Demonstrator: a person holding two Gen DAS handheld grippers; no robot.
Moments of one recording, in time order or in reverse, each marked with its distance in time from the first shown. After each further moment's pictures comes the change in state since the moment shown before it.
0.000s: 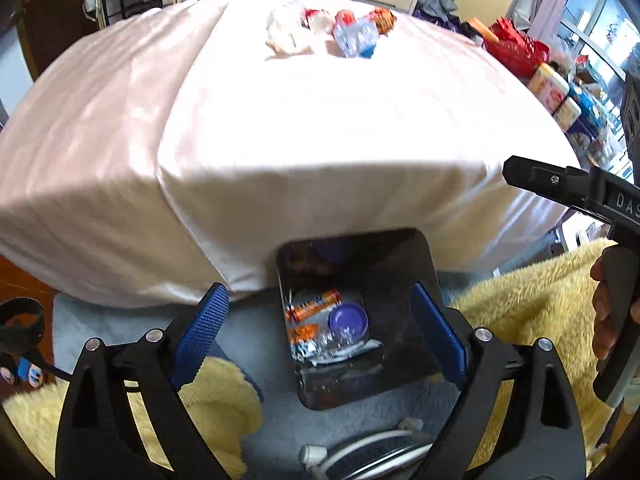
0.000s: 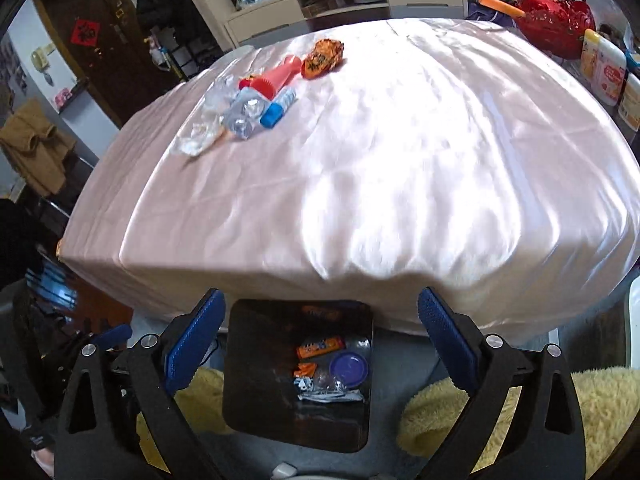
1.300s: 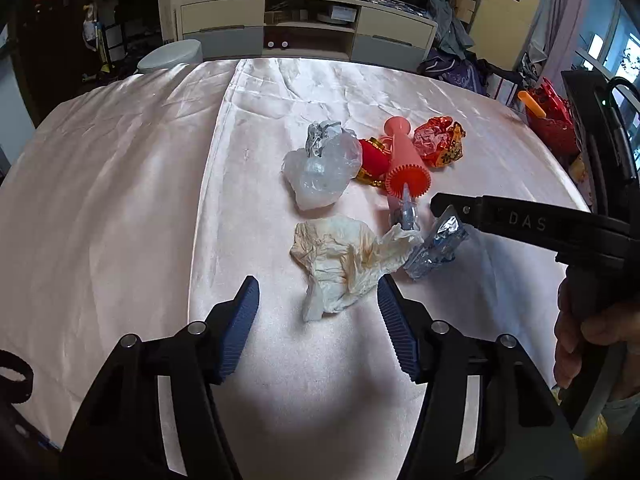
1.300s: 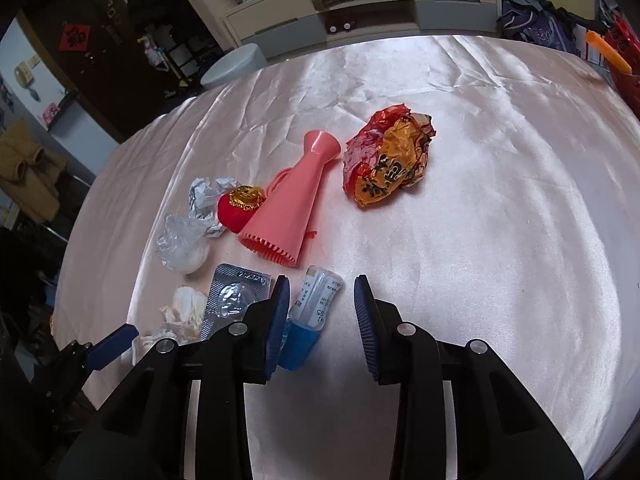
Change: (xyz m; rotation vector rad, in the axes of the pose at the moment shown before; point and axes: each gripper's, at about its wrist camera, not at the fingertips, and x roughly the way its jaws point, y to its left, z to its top) left arm 0.061 0.035 0.188 -0.002 -0.093 0.018; right arm 0.128 0.043 0.172 -0.007 0.067 0.041
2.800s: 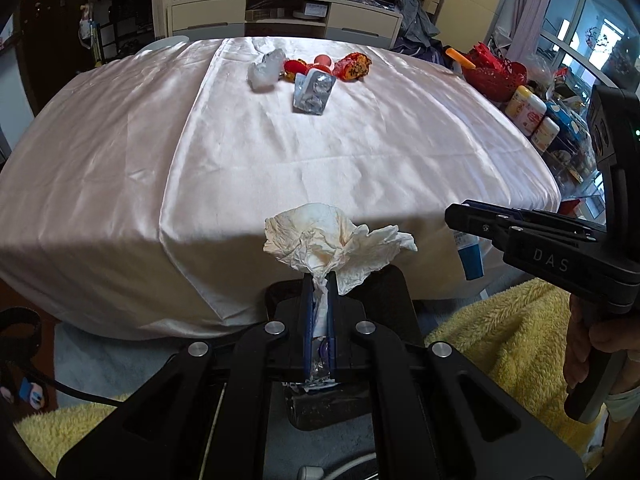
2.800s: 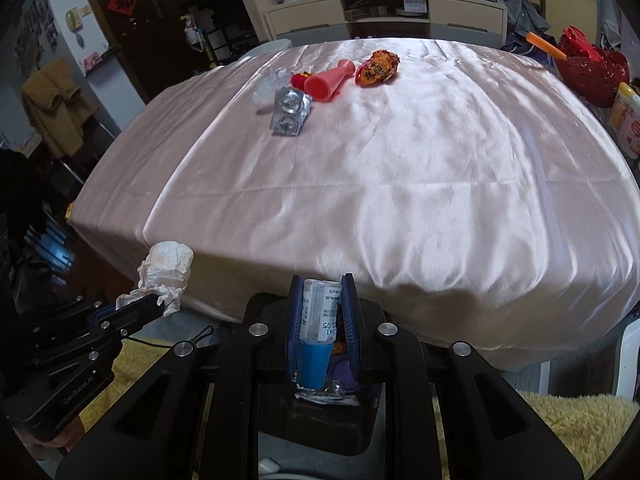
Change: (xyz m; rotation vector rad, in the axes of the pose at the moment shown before) left arm -0.104 -0.049 -0.167 0.036 0.001 -0.057; right arm -0.115 0.001 -0.188 -0.145 -0.049 -0.023
